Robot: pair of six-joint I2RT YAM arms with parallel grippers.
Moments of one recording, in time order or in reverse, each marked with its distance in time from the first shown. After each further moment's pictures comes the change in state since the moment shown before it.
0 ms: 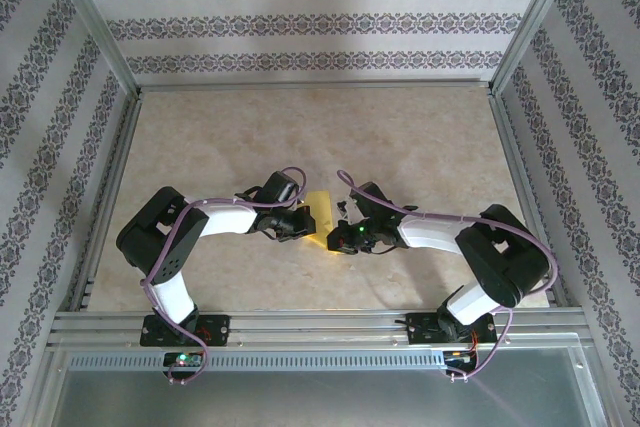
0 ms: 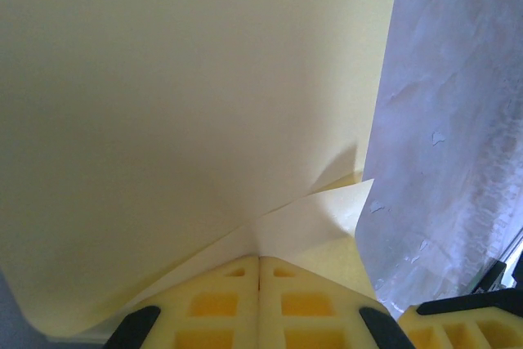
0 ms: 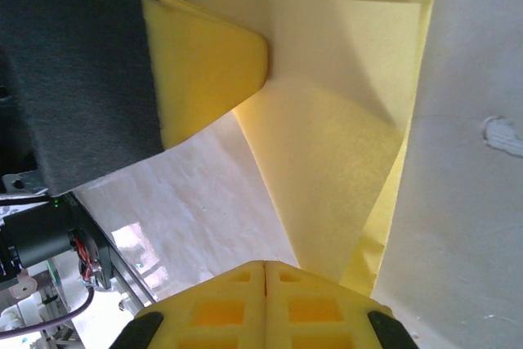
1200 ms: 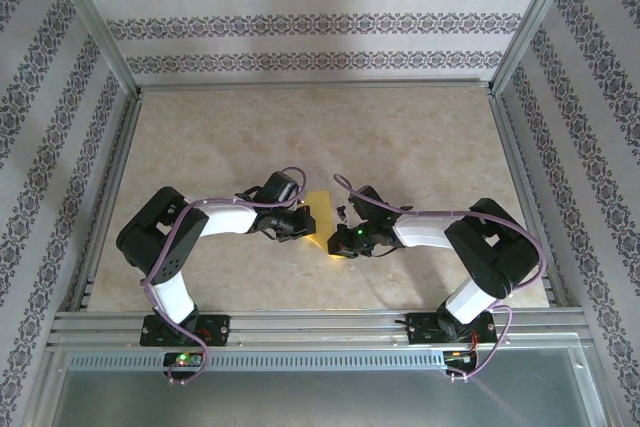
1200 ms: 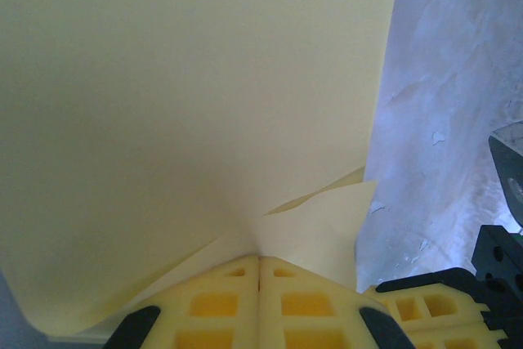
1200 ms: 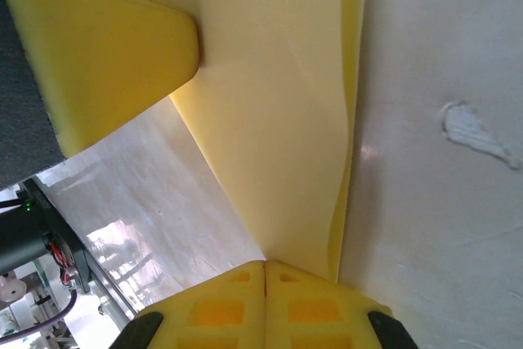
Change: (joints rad) left arm 0.000 0.000 0.000 -0.001 0.000 0.000; right arm 0.009 0.057 0.000 0.000 0.005 0.000
